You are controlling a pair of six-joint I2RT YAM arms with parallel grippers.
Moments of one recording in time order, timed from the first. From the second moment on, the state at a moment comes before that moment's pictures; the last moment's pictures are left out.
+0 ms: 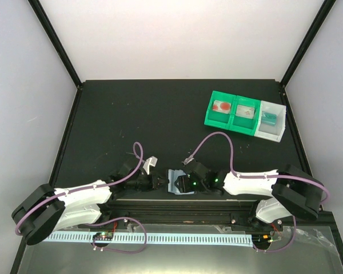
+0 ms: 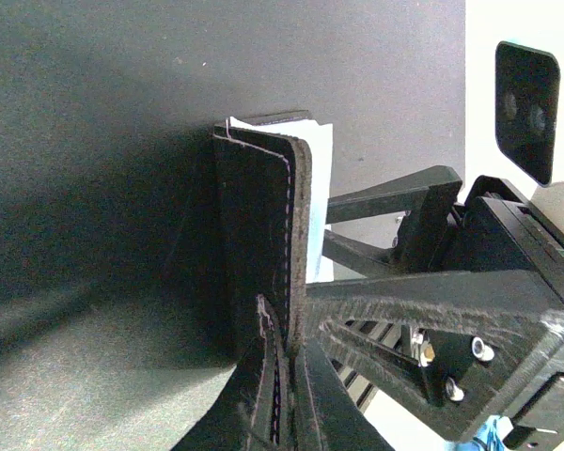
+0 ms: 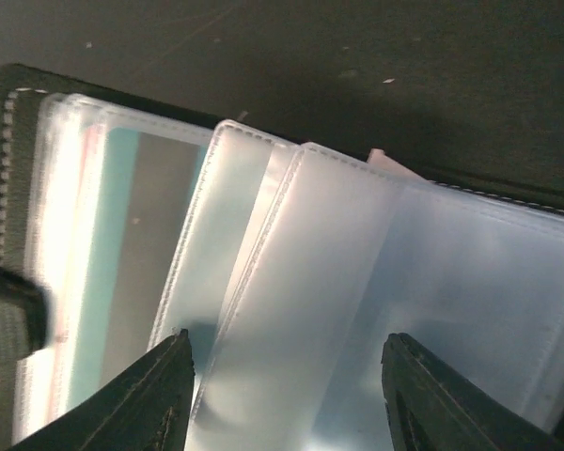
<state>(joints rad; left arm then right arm) -0.78 1.08 0.21 0.26 0.45 -1.03 1.09 1.42 0.54 -0.01 -0.03 0.83</state>
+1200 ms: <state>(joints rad) -0.78 1.07 0.21 0.26 0.46 -1.03 1.09 1.34 0.54 0.00 -0.06 0.85</state>
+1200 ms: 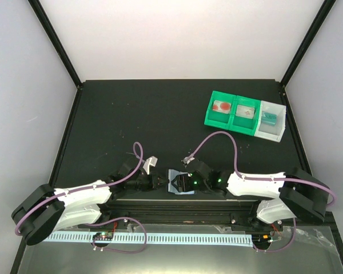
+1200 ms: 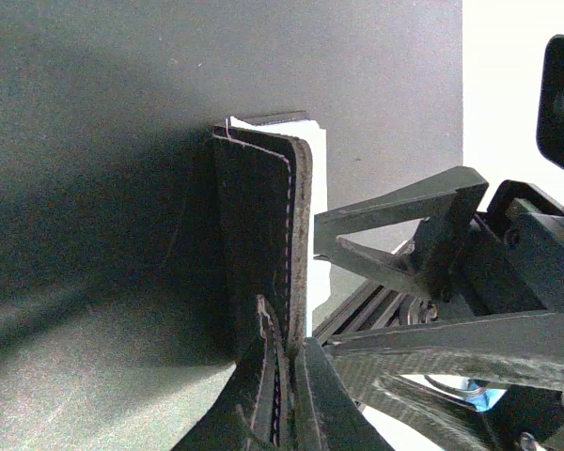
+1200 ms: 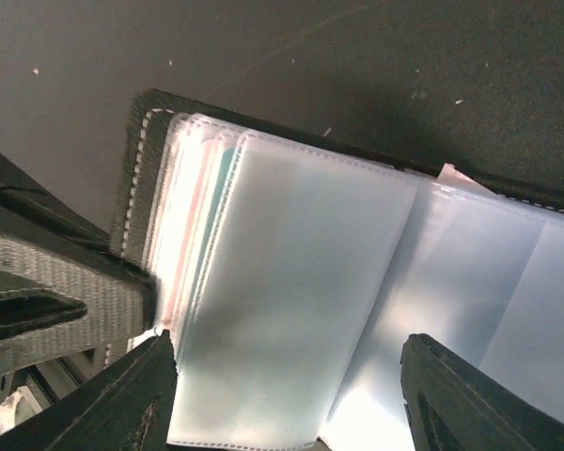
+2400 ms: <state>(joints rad) -0.79 1.07 0.21 0.26 0.46 -1.03 1.09 1.39 0.54 0.02 -0.10 0.86</state>
